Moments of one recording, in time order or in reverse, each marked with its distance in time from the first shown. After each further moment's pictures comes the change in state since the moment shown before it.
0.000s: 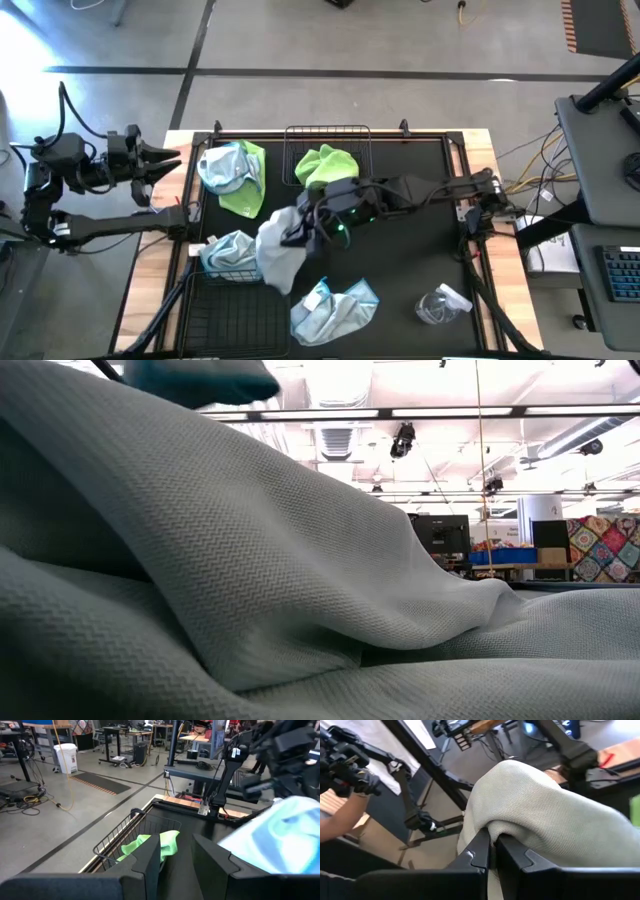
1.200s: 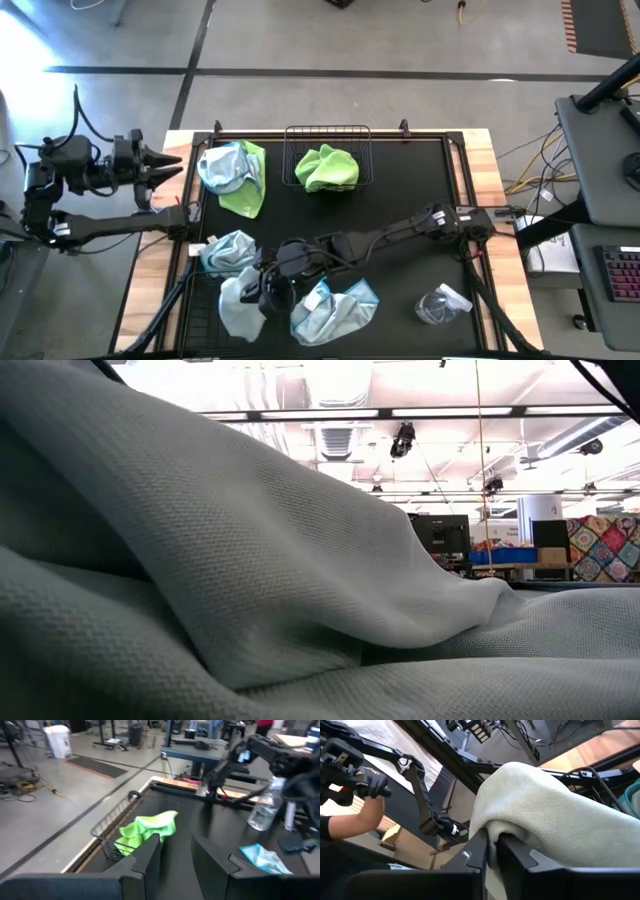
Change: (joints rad) left arm 0.000 0.000 0.000 -0.098 0.033 0.018; right arm 0.112 0.423 0.243 0.251 0.013 0.206
